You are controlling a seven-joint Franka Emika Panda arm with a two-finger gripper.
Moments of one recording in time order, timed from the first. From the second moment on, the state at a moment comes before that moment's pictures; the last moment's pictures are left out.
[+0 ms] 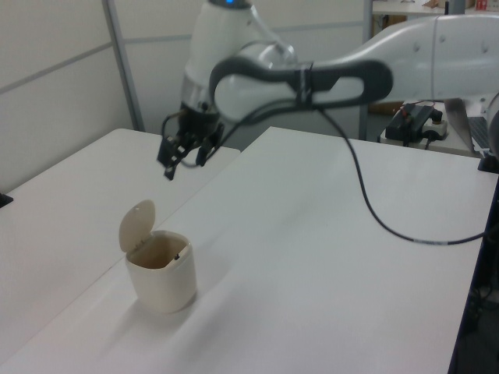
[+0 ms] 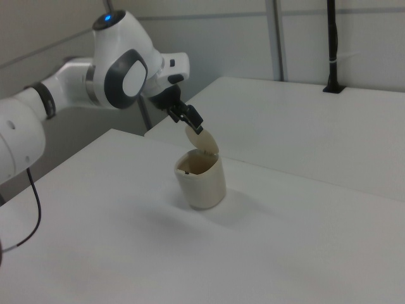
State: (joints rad) arm 0.03 0.32 0.14 -1.38 -0.12 2.14 0.40
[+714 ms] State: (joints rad) arm 0.11 0.43 0.14 -1.32 -0.54 2.38 0.79
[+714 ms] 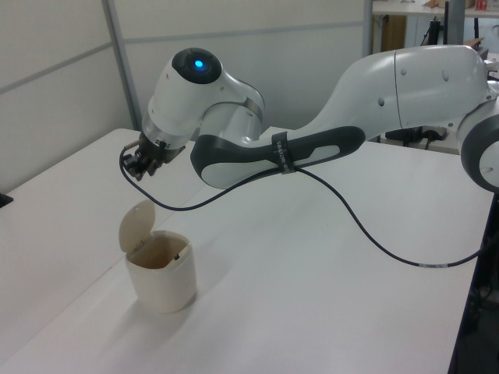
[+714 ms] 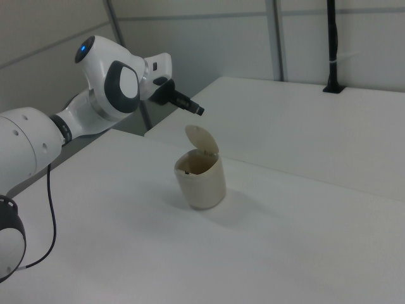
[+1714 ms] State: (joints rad) arm 0.15 0.59 0.14 -1.21 -0.74 2.54 0.80
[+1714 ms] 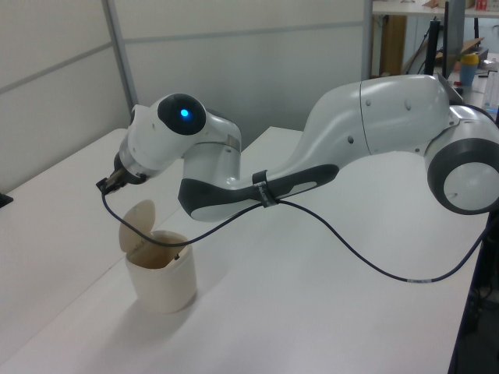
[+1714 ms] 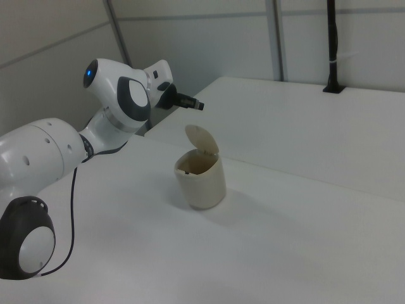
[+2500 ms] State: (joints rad) arm 0.15 0.62 0.18 -1.27 -0.62 2.46 0.76
